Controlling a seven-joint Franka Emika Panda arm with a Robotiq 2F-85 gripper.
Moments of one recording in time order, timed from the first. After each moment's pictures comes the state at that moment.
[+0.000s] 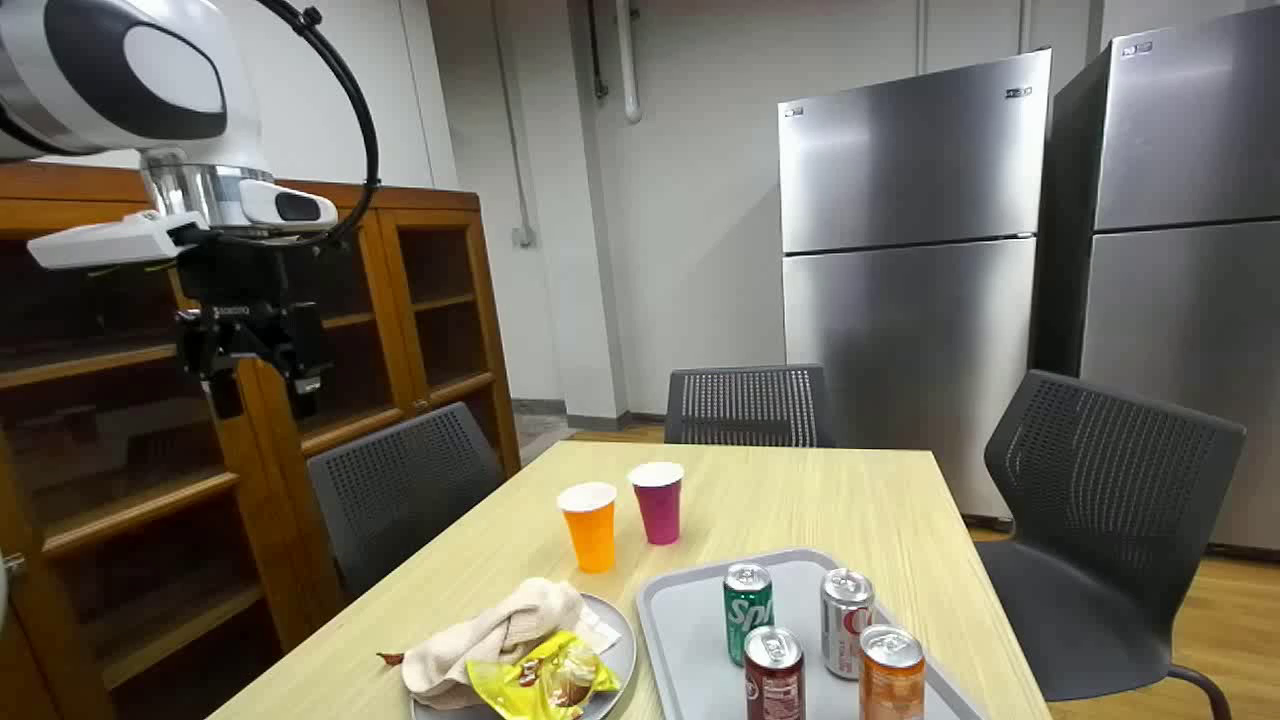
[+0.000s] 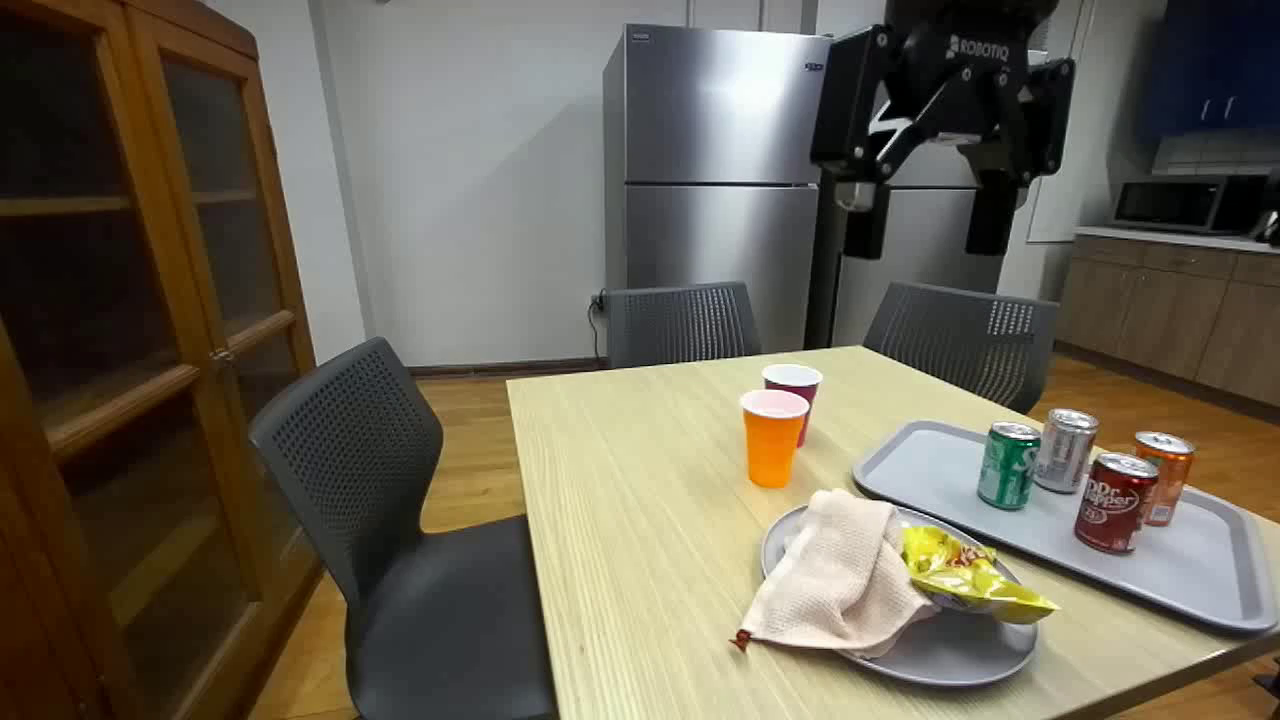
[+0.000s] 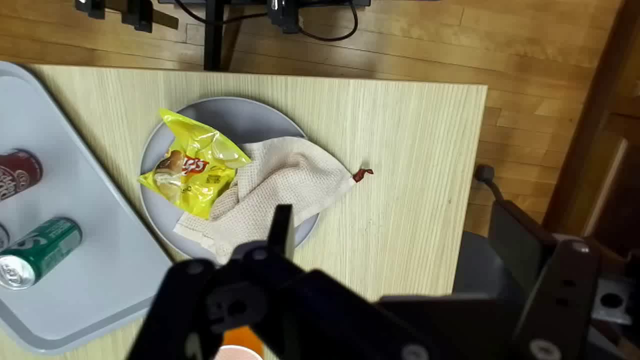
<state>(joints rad) 0.18 -0.58 0.22 -2.59 0.14 2.00 0.21</state>
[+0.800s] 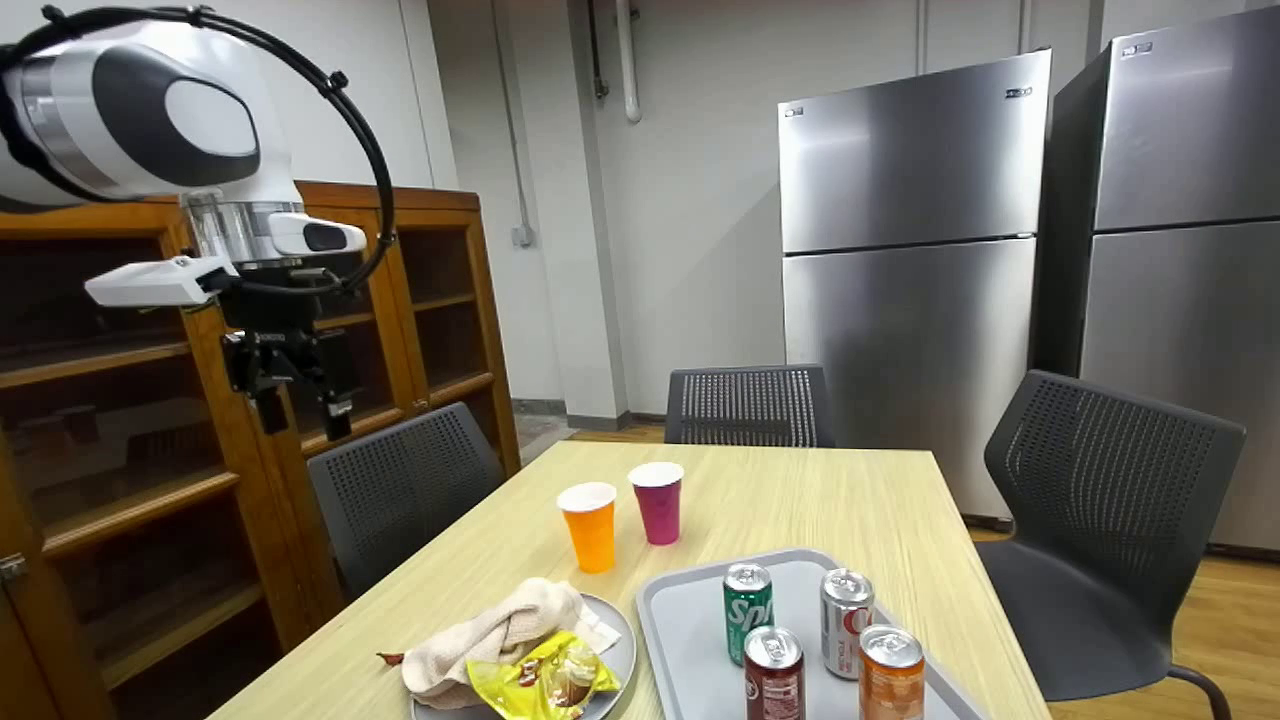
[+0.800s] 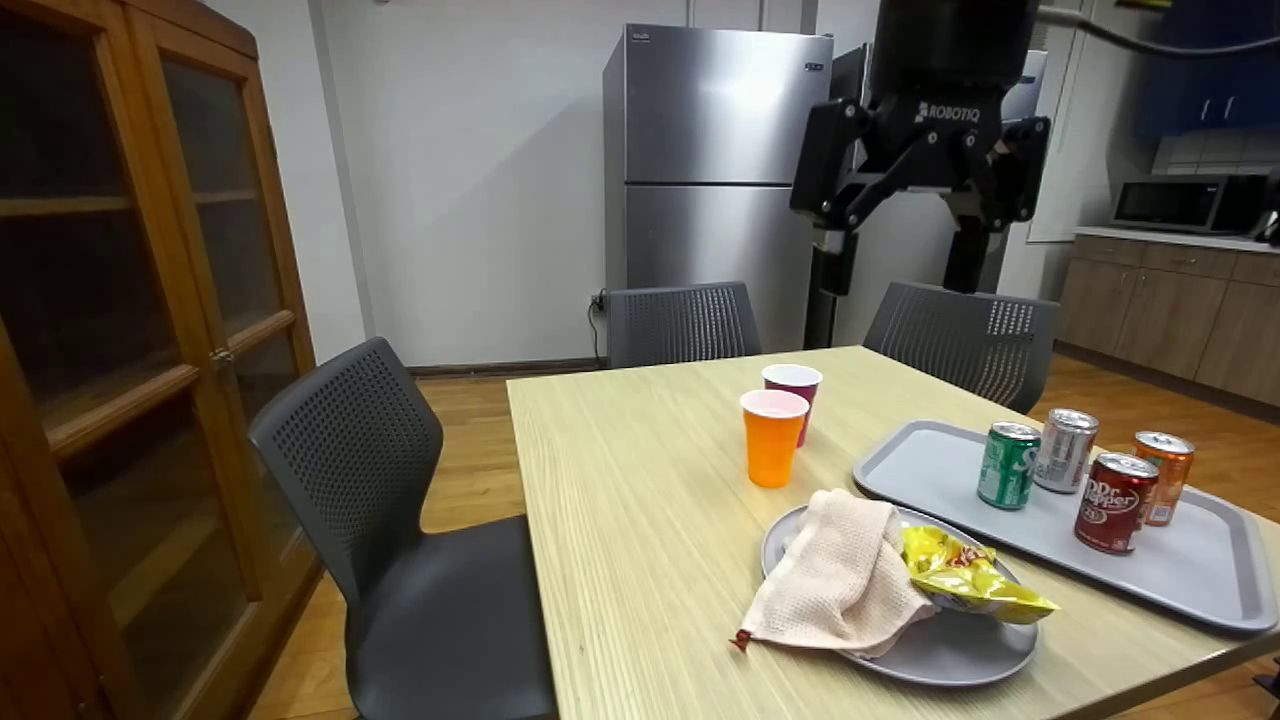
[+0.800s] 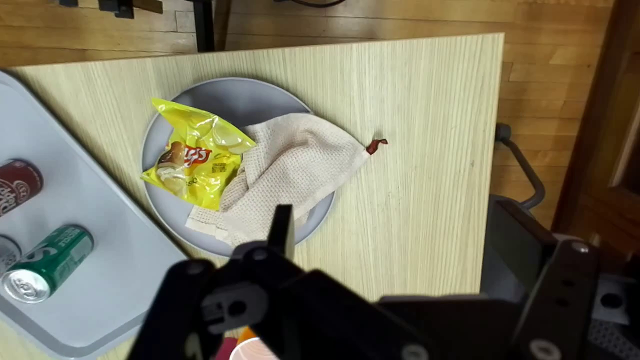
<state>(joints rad) 0.15 -0.53 0.22 -2.64 0.13 2.16 0.30</state>
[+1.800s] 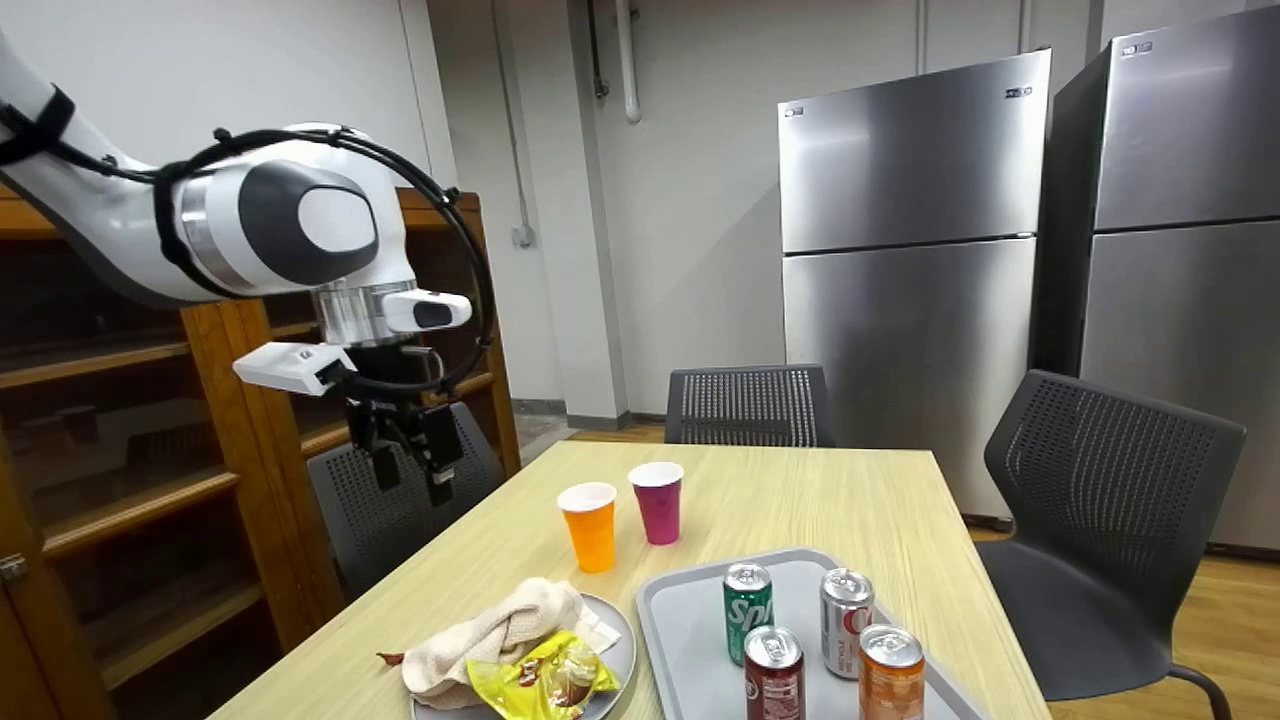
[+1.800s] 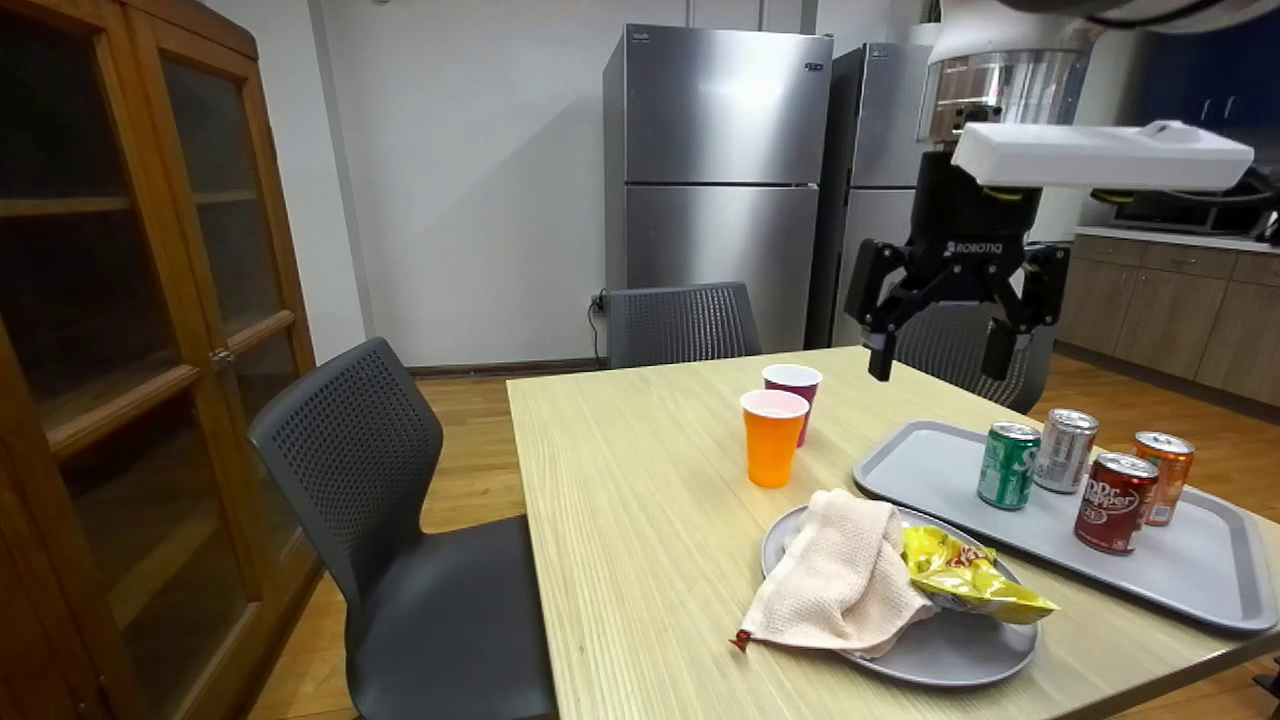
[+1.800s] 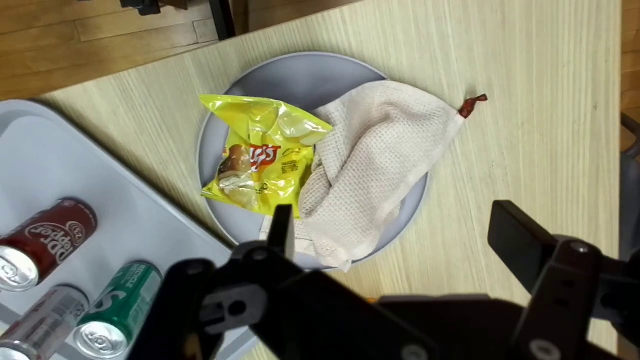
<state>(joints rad) 0.01 -0.35 0.15 -2.71 0.05 2.40 0.34</state>
